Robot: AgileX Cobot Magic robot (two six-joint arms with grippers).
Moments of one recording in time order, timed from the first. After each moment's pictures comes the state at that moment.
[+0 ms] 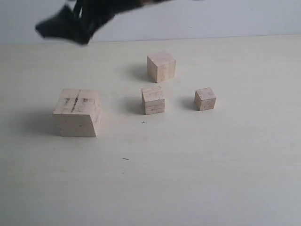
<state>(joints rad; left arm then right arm) 0.04 0.01 0.00 0.05 0.13 -0.03 0.73 1.91 -1.58 -1.75 -0.73 1.40</state>
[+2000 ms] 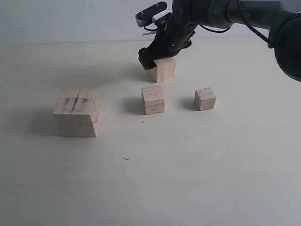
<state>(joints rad) 0.04 0.01 0.00 0.05 0.13 -0.03 0.58 2.40 -1.97 0.01 0.67 -0.20</state>
